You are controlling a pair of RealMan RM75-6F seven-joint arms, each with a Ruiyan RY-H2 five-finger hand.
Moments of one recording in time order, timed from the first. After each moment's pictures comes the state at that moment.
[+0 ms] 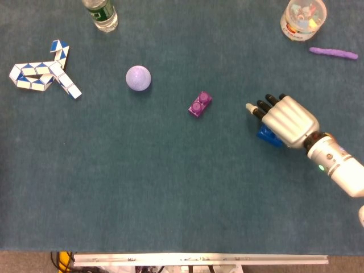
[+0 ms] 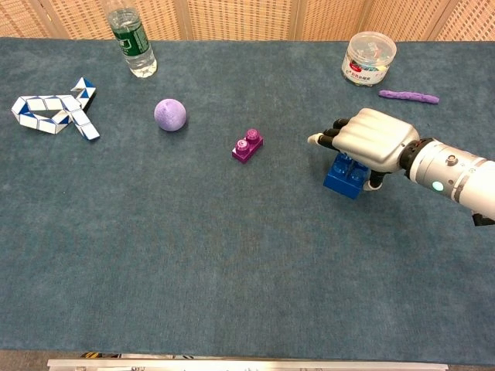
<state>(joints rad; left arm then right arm) -0.03 -1.10 -0.04 -1.50 1.49 1.54 -0.01 0.73 -1.43 -0.06 -1.54 -1.24 0.89 -0.74</state>
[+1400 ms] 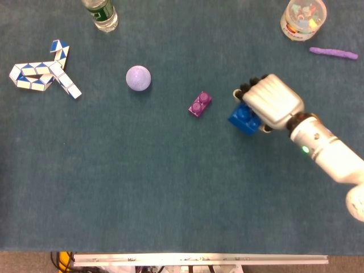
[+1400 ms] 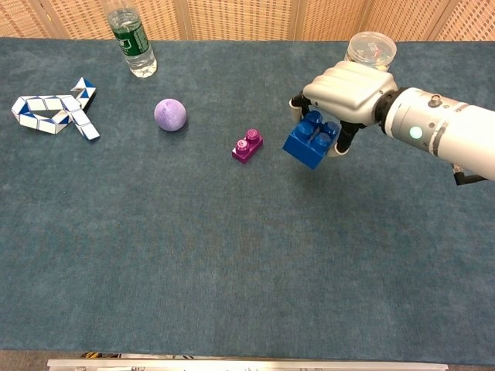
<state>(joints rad) -0.03 -1.09 -0.03 -1.52 1.51 1.55 0.00 0.87 -1.33 0.10 -1.77 -0.96 0.83 -0.77</state>
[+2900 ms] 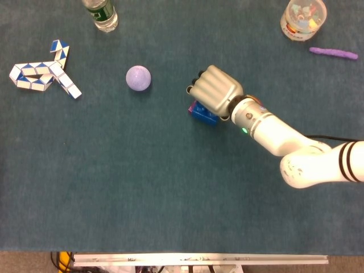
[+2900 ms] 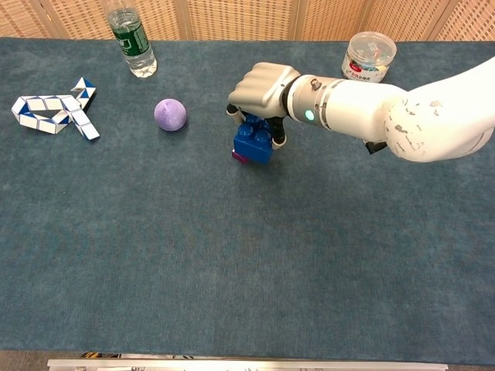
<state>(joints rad) 0.00 -1.09 -0.04 -1.51 1.48 1.56 -0.01 1.33 -1.52 0.00 -1.54 -0.58 0.73 -0.90</state>
